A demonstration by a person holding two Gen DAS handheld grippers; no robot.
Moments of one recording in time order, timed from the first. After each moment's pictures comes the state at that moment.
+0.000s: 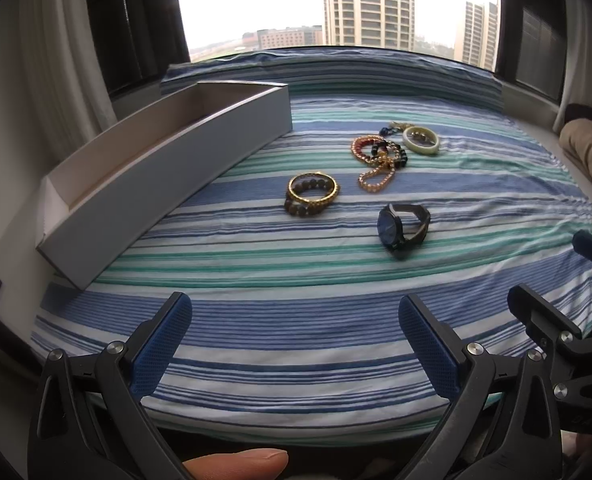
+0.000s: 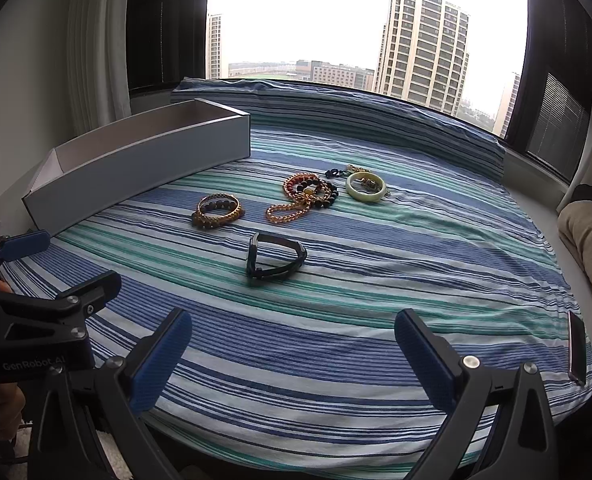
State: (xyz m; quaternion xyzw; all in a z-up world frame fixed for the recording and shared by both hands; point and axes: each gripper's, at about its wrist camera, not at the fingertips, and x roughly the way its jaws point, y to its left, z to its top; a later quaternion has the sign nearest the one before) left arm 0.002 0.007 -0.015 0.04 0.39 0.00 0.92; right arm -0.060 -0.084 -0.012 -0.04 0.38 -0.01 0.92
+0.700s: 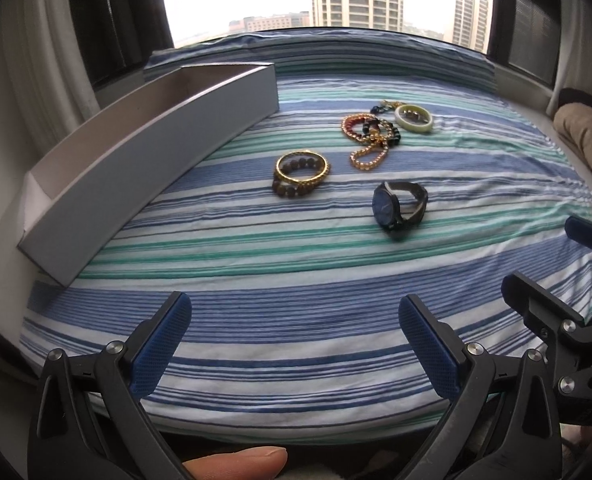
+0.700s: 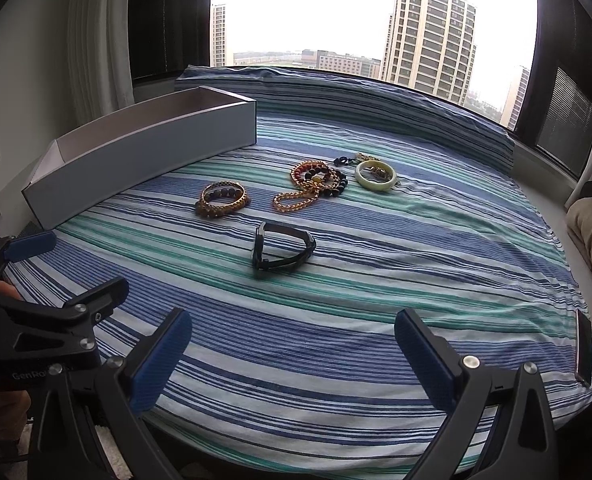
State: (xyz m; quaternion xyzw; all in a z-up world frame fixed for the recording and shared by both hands) left arm 0.014 0.005 -0.035 0.05 0.43 -0.03 0.90; right arm -0.045 -0.082 -0.023 -0.04 0.41 0.00 0.91
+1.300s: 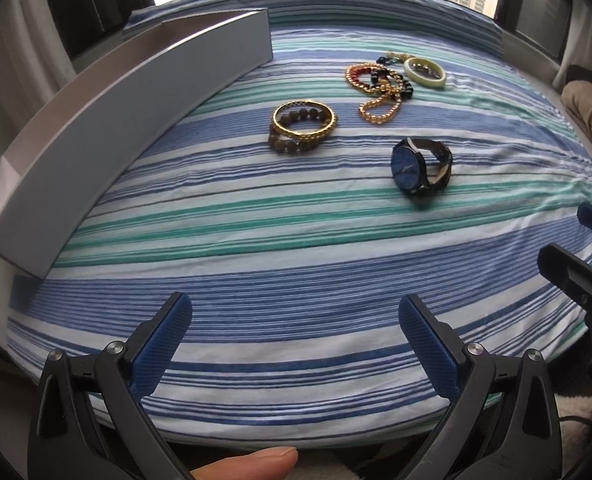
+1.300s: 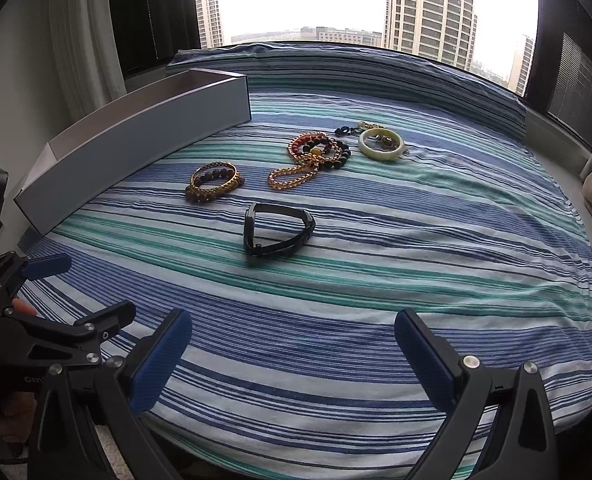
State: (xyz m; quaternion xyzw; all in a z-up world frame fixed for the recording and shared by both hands) left arm 0.050 0.018 -0.066 0.05 0.50 -0.04 0.86; right arm -0.017 -0.104 -0.047 0.01 0.45 0.01 0.89
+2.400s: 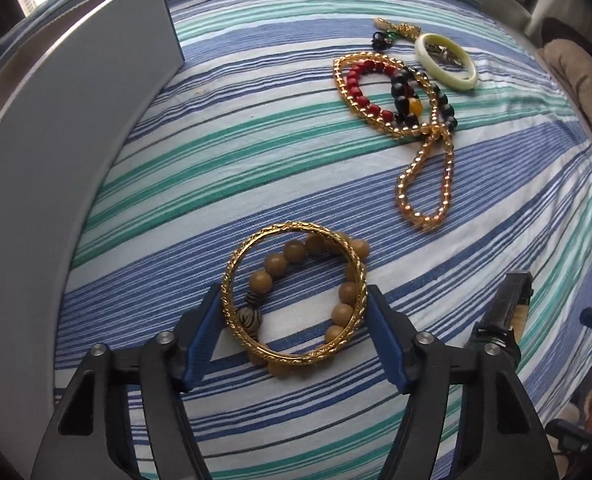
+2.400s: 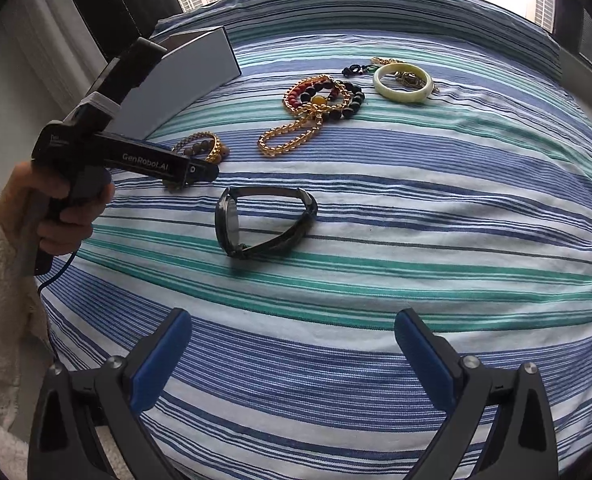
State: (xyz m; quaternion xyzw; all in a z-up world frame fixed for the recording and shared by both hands) left arm 0.256 -0.007 -0.109 0.11 0.58 -0.18 0.79; right arm 0.047 -0.125 -0.094 0.07 0.53 0.05 0.84
